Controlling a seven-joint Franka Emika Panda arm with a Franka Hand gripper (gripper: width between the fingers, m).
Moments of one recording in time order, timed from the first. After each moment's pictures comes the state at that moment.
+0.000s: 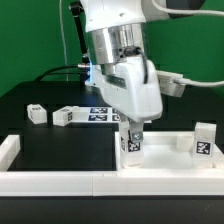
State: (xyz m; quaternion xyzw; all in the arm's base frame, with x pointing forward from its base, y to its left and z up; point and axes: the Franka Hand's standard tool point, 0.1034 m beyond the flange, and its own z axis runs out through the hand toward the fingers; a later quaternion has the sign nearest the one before) arm 0.622 0.006 0.071 -0.74 0.67 0.01 0.11
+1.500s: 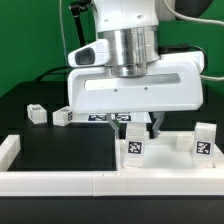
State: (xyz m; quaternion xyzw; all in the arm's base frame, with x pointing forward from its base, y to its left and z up) arm 0.618 0.009 0.069 -0.98 0.19 -0.03 0.06
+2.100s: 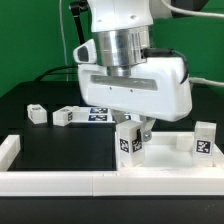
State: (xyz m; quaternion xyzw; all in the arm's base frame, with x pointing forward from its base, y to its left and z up) arm 0.620 0.012 0.071 -0.85 0.52 0.02 0.07
